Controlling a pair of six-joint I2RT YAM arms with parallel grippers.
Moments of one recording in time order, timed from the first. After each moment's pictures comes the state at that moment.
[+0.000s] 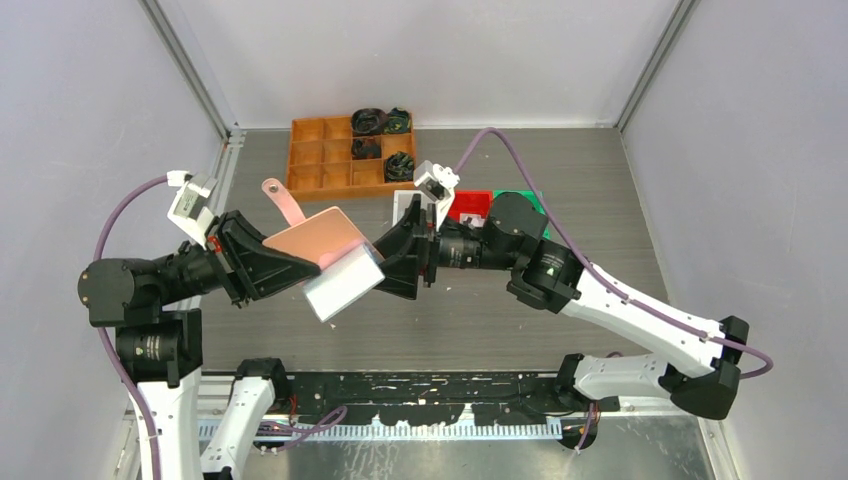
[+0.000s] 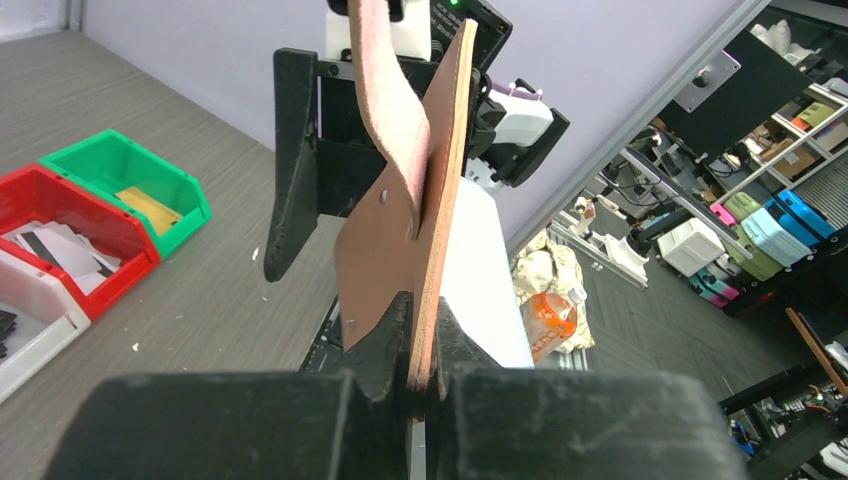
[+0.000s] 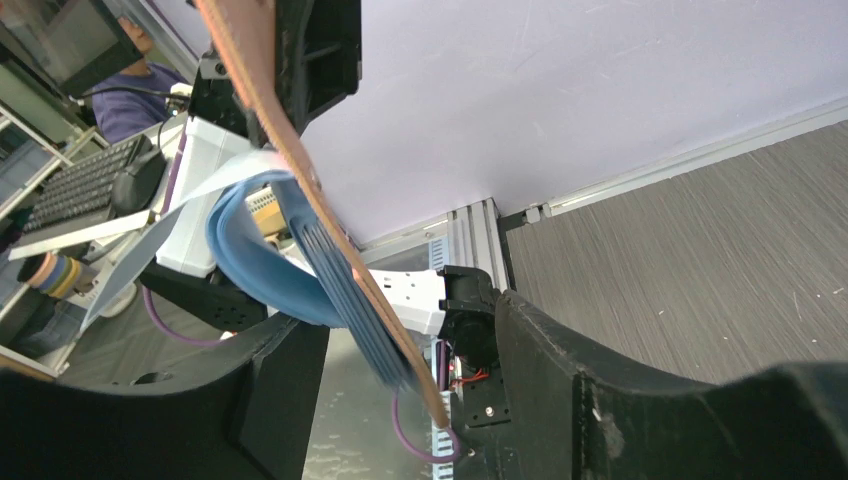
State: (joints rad) left arm 0.03 0.63 1.20 -0.08 1.30 -1.02; right arm 1.05 1.14 1.22 0.04 -0.48 0.48
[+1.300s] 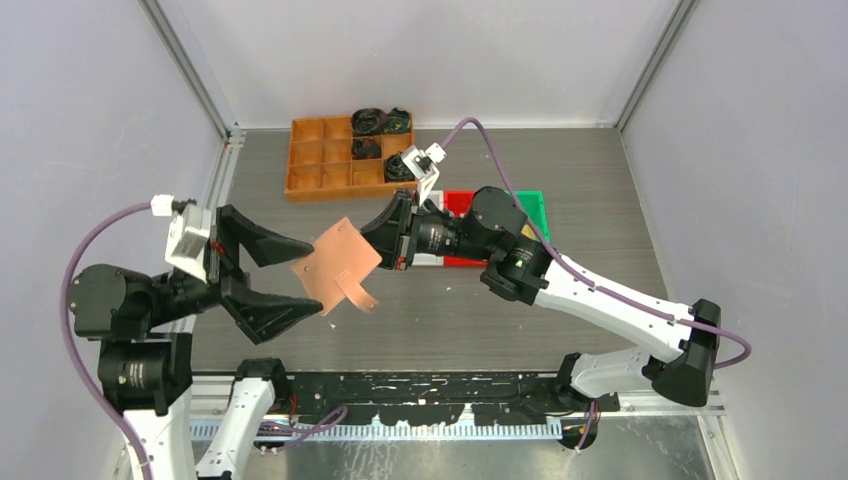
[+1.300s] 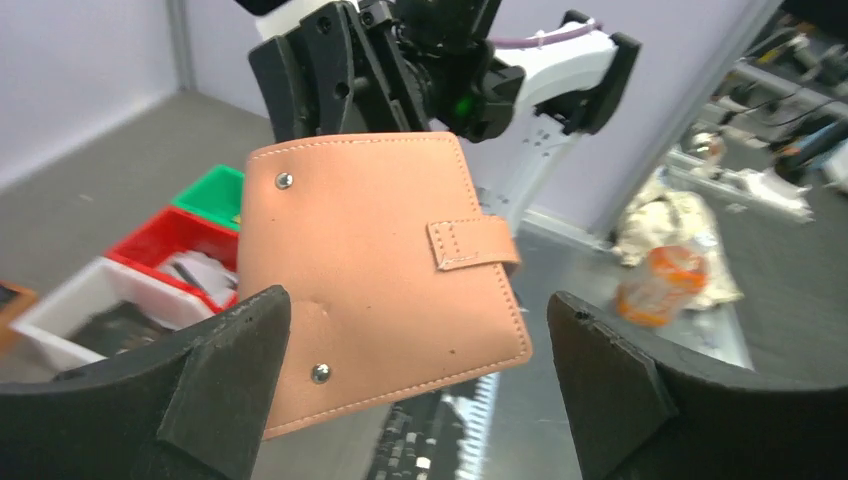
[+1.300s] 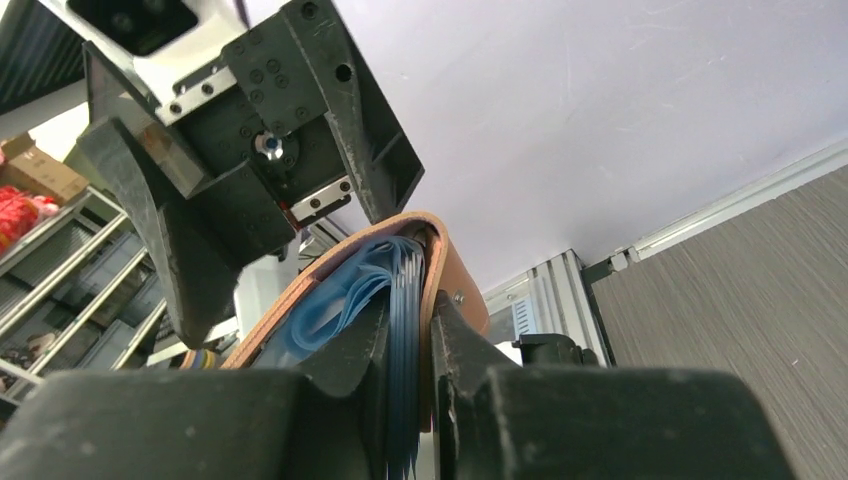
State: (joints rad) left arm 0.03 0.61 1.29 -0.35 1.29 -0.61; right arm 1.05 1.27 1.23 0.31 -0.44 0.82
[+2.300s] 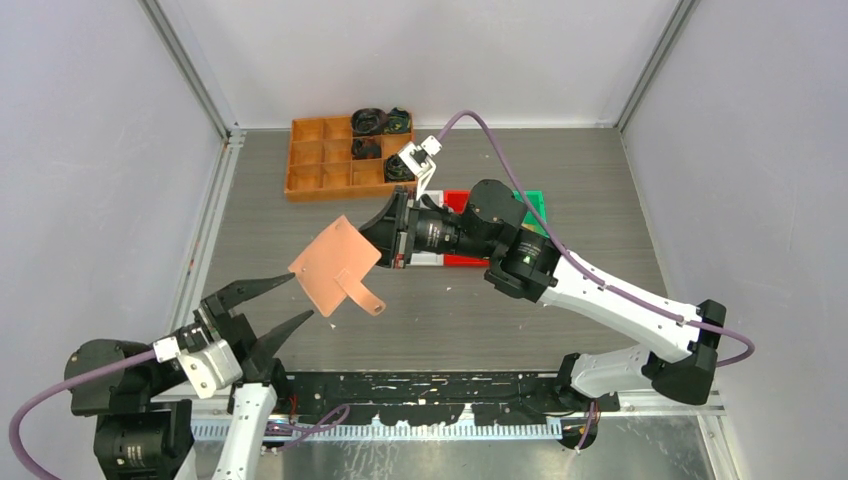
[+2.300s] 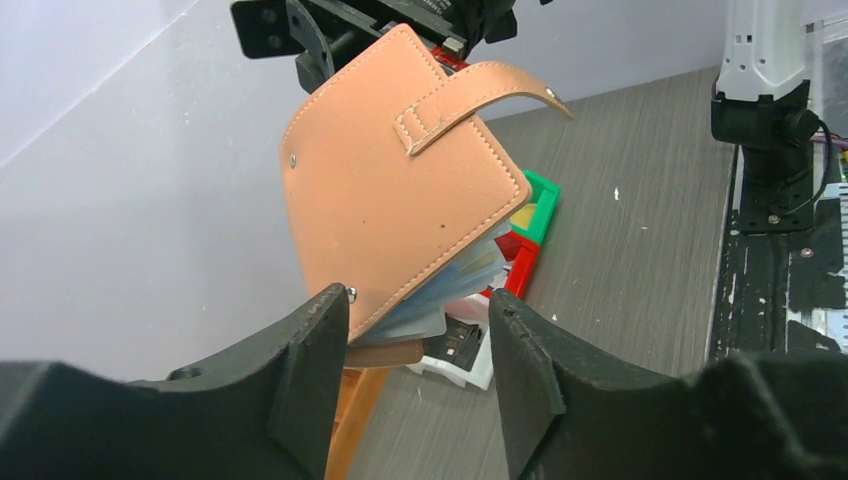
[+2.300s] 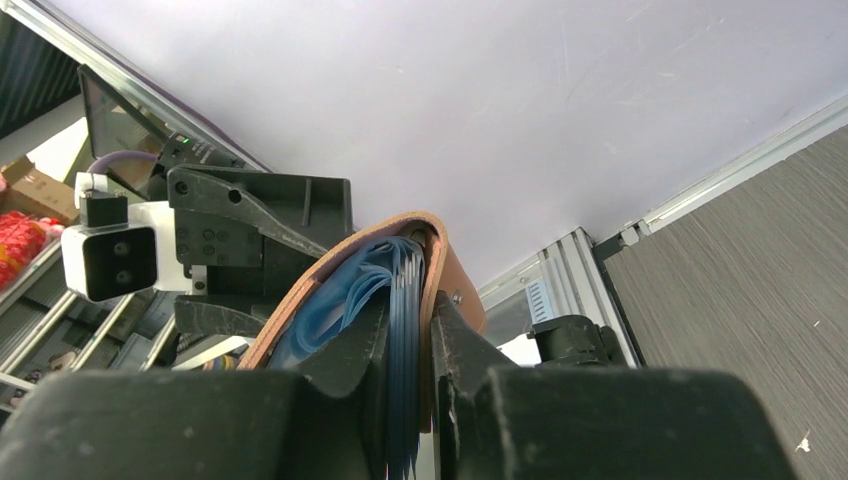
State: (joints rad) left arm 0.06 0.38 1.30 -0.67 1.17 0.38; right arm 1.08 1.27 1.34 0.12 -0.38 0.85
